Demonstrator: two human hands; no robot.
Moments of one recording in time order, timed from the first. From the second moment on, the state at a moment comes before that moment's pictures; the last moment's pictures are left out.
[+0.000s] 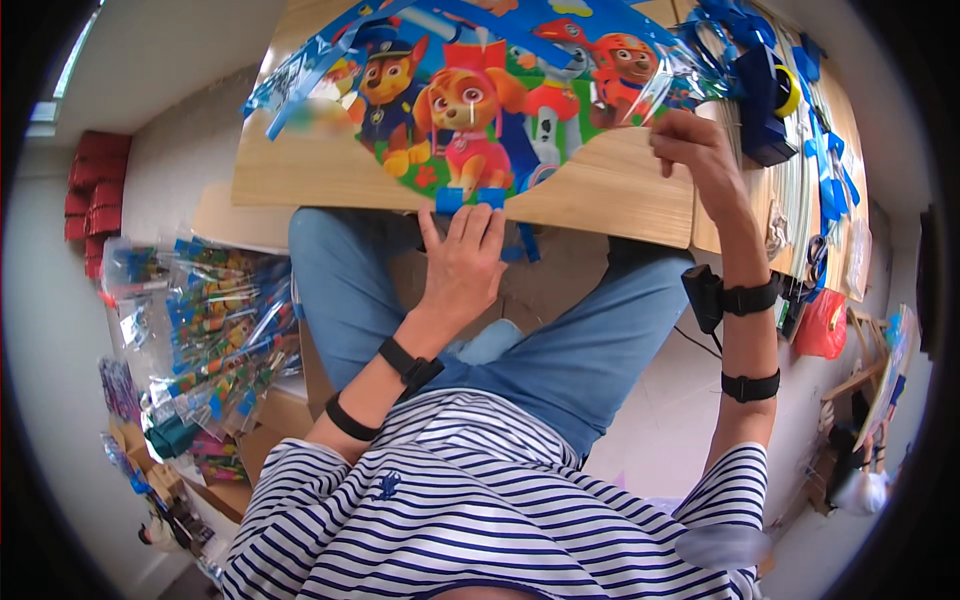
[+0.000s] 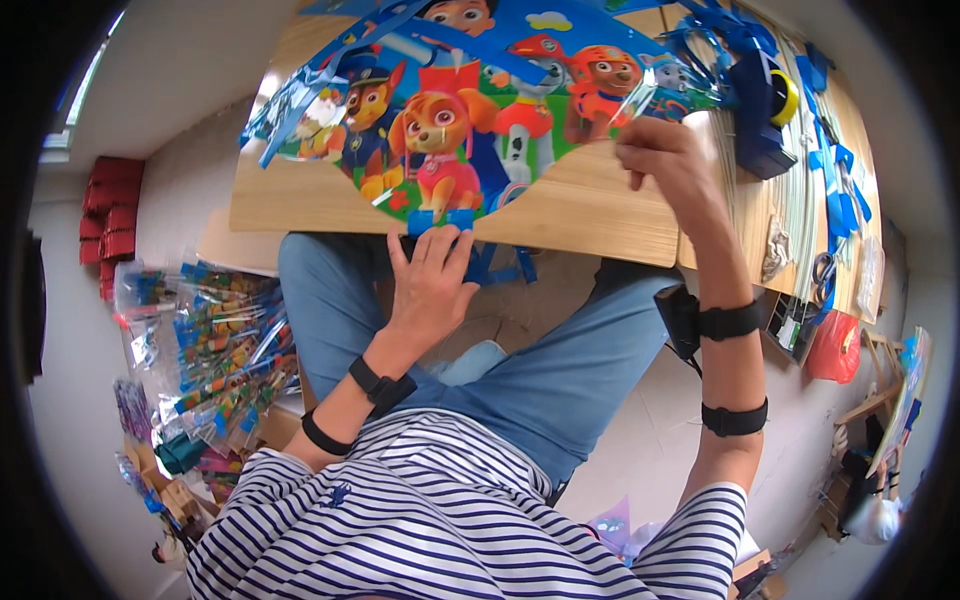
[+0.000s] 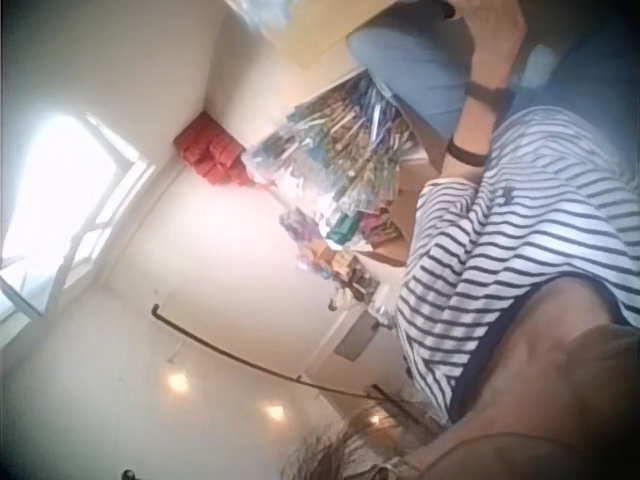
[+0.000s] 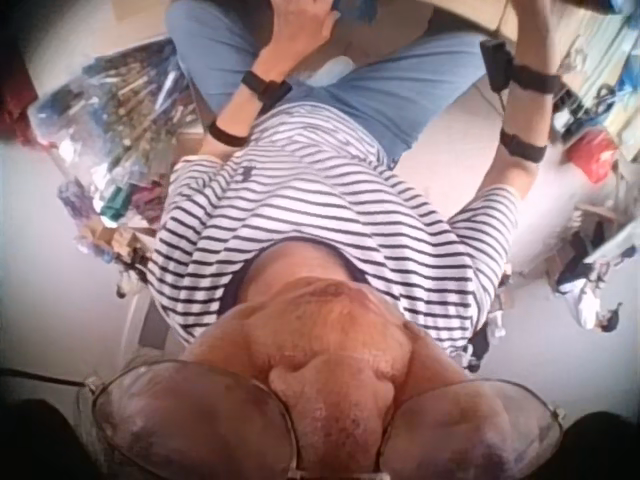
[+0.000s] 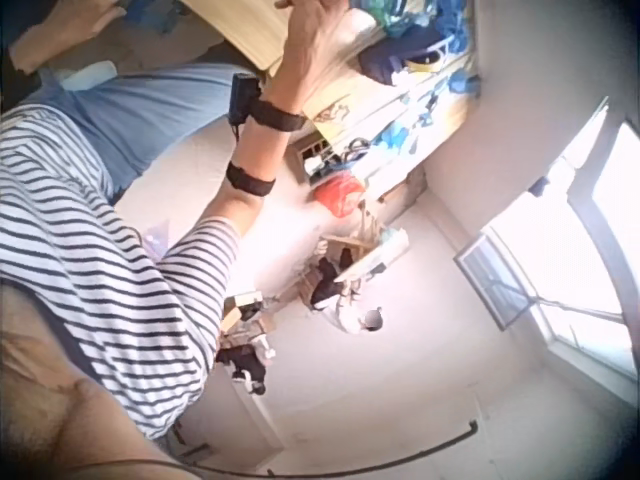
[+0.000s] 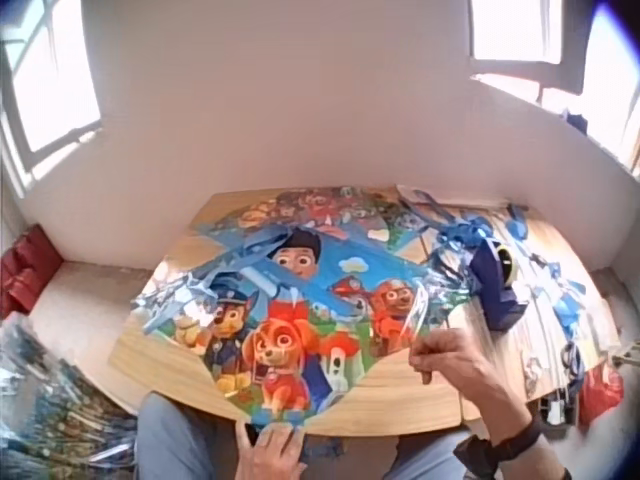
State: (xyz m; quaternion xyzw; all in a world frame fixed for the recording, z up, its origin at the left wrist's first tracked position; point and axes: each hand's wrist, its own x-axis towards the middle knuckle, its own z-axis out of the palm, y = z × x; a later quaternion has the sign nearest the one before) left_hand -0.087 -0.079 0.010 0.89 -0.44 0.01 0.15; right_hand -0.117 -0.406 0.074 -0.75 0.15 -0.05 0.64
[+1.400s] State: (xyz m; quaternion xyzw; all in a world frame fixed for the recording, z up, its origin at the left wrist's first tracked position) left_hand -0.076 -0.071 0.009 0.85 -0.44 -0.02 0.31; right_hand -0.009 -0.264 0.045 -0.95 -0.14 0.24 0.16
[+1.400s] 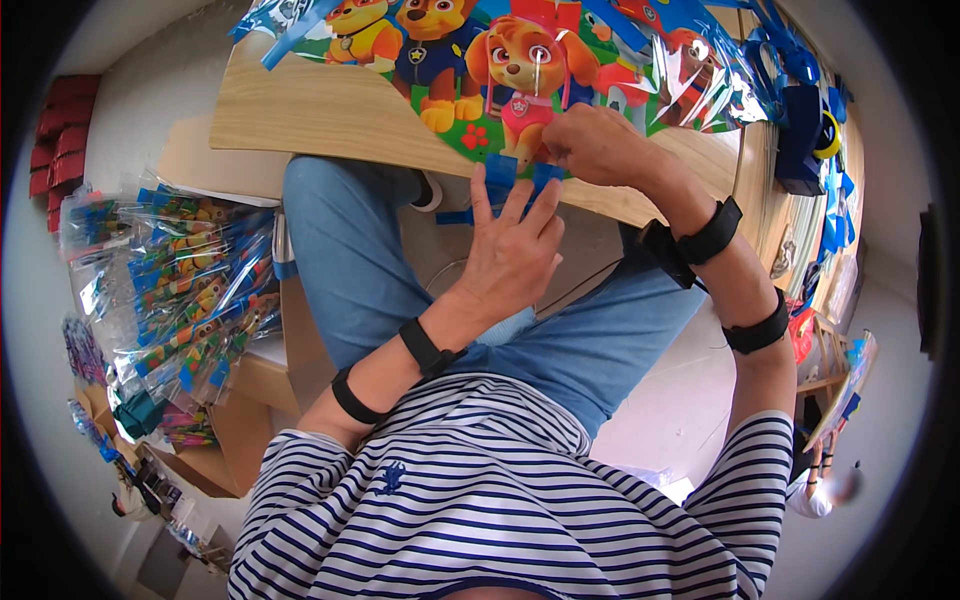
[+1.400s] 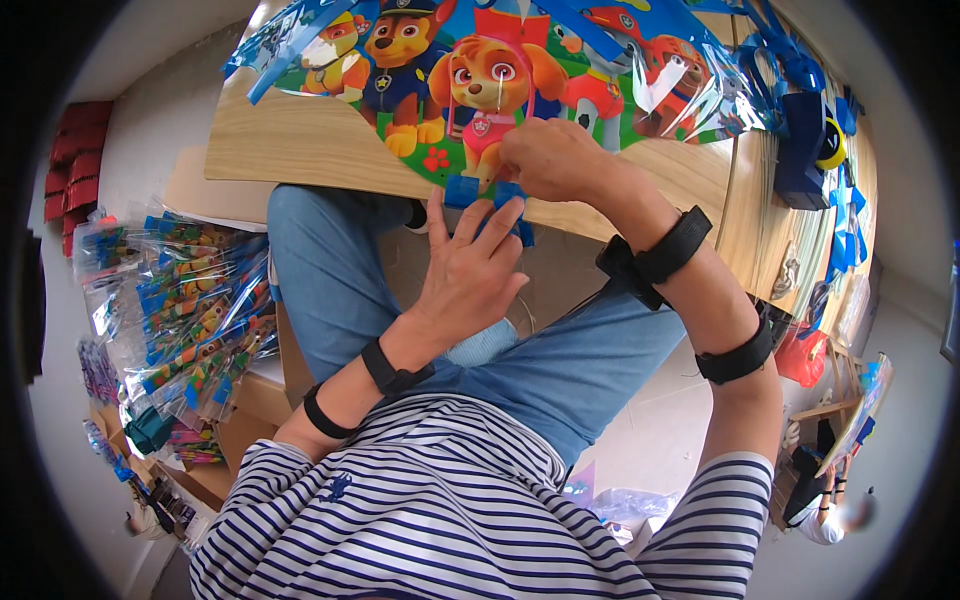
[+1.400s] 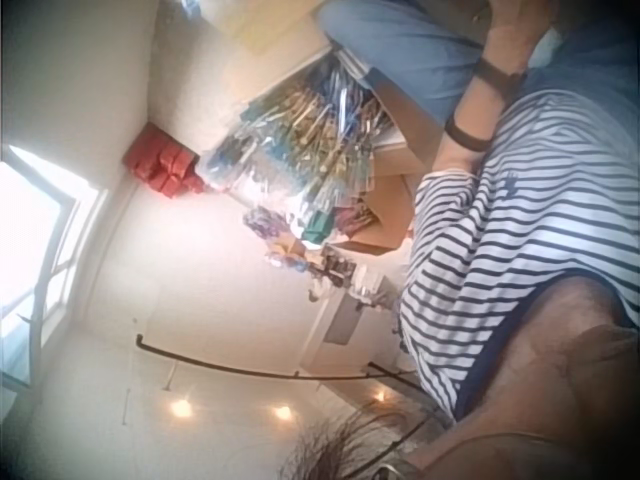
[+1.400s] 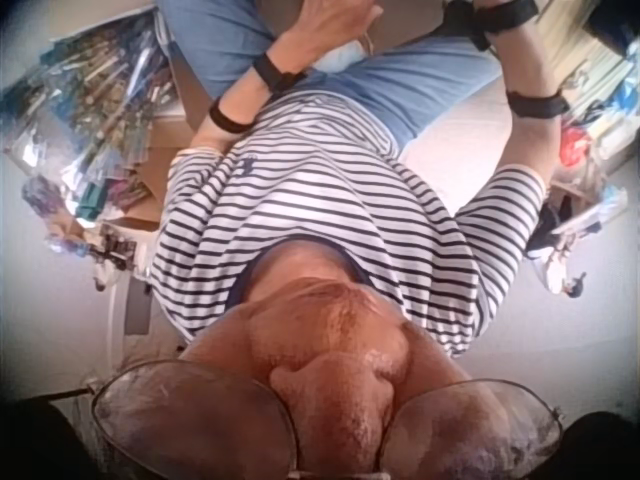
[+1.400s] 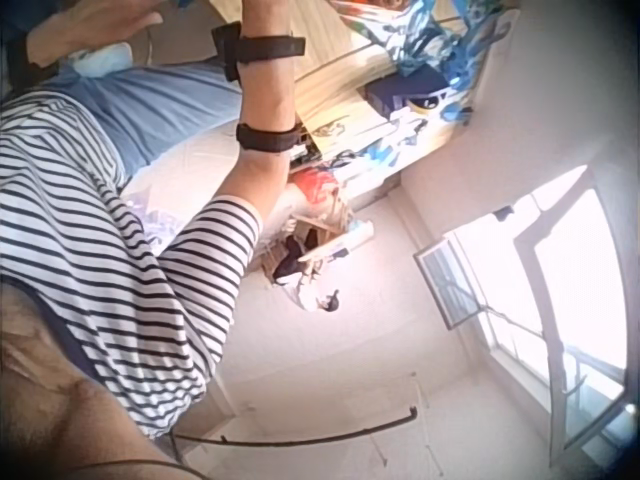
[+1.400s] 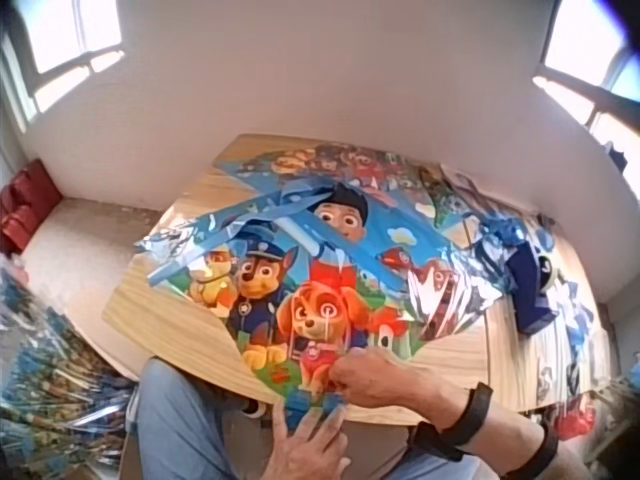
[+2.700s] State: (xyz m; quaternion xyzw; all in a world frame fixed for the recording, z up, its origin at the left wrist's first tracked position) left_hand -0.077 -0.085 0.002 0.84 -0.47 0.03 0.26; right_hand -0.050 -0.258 -0.011 -0.95 0.20 -0.13 0.22
